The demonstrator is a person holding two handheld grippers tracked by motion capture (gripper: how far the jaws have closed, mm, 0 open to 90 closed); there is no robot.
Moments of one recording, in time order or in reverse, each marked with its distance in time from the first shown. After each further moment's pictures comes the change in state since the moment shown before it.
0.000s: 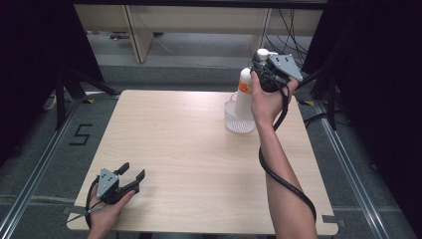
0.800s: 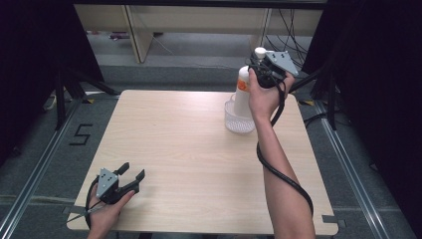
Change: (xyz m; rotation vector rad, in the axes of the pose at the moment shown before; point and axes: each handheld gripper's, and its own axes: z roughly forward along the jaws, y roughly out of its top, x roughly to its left) left arm 0.001 0.000 0.000 0.001 -0.002 -0.002; right arm 0.001 -0.004 0.018 0.029 -0.009 0.003
